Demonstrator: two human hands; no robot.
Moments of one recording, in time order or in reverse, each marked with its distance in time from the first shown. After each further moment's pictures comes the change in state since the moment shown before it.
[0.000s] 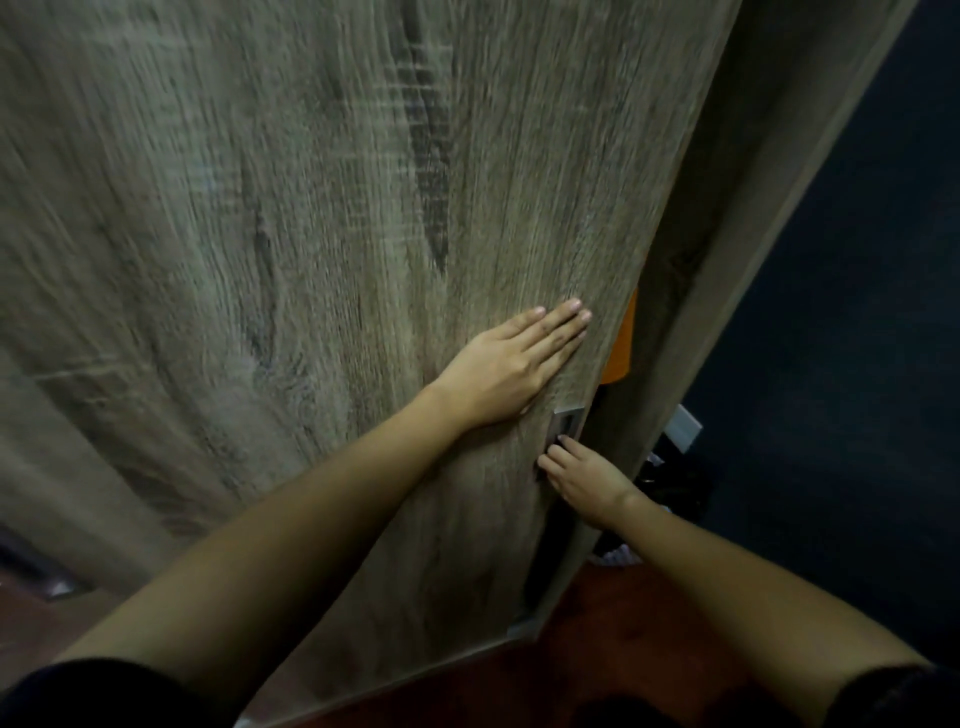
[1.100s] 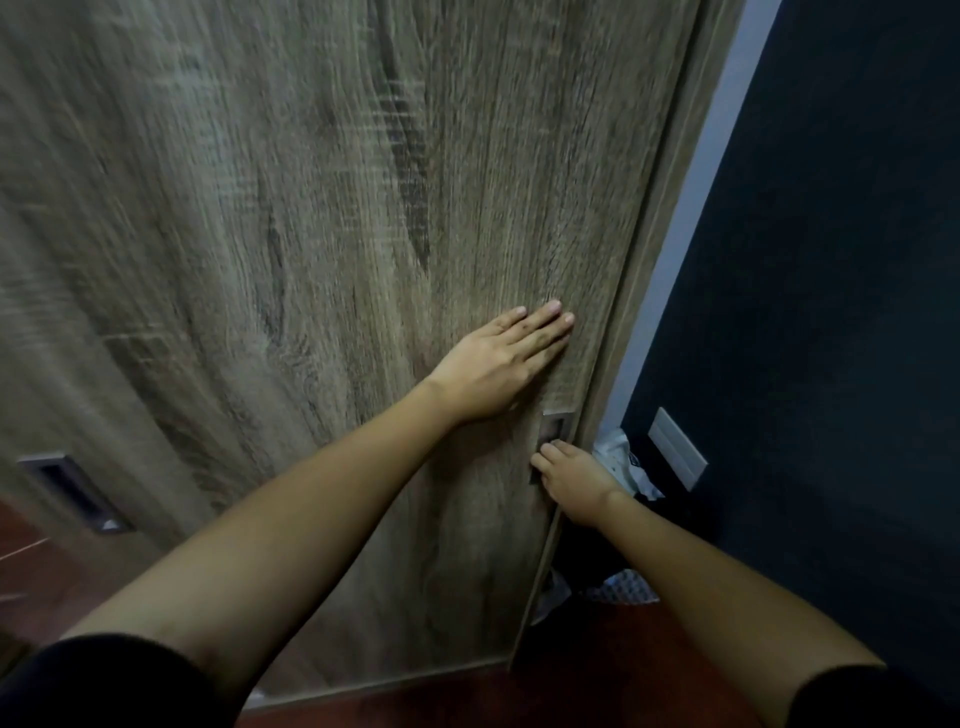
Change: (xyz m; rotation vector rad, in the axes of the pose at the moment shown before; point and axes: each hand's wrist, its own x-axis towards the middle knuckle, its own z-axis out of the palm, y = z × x) left_hand 0.097 0.052 -0.005 -0.084 -0.185 -0.082; right_hand -0.035 0.047 0.091 0.173 0.148 0.003
